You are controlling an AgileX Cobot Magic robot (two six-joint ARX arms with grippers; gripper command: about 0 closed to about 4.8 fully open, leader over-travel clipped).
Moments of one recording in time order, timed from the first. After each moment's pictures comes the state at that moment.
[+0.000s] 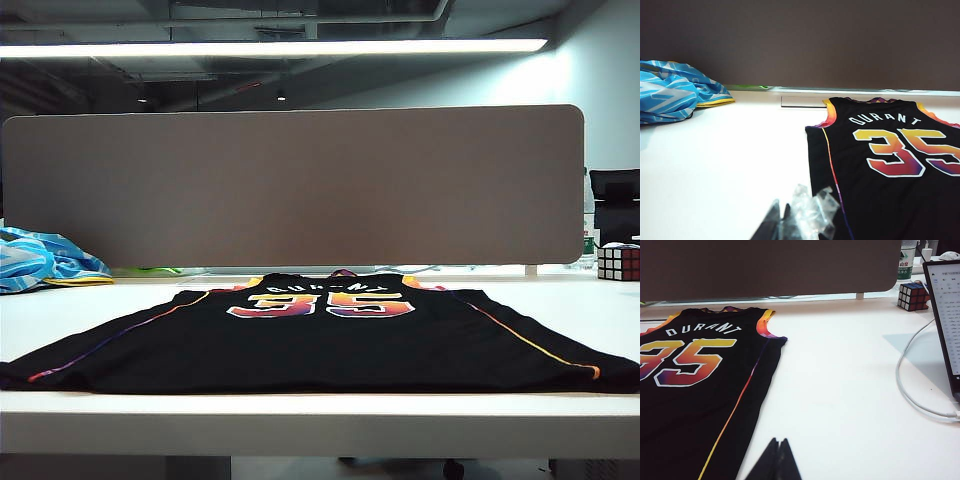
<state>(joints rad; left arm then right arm) -0.06 0.00 0.00 0.05 0.04 -0.04 0.07 0.00 0.01 -0.06 0.05 0.05</state>
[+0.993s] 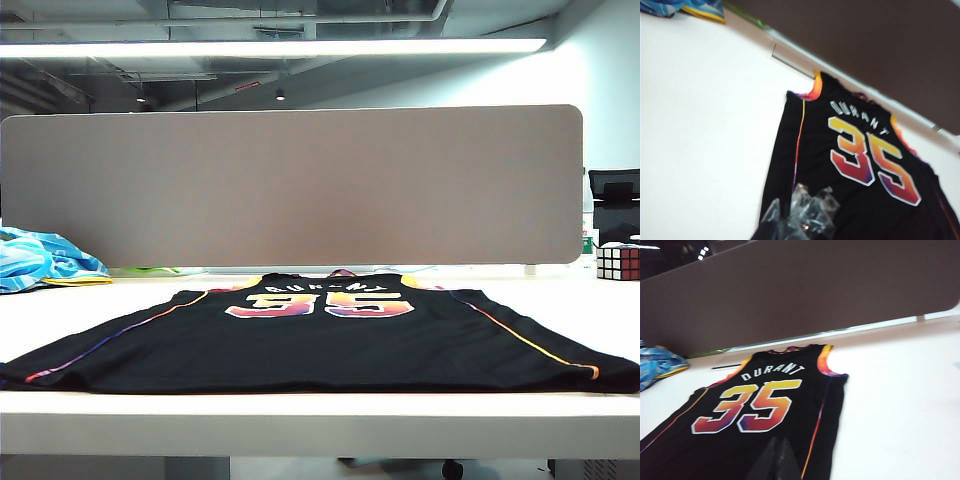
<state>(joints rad) -0.05 0.35 0.20 -0.02 0.07 -0.52 0.08 0.18 0.16 0.06 -0.11 0.26</state>
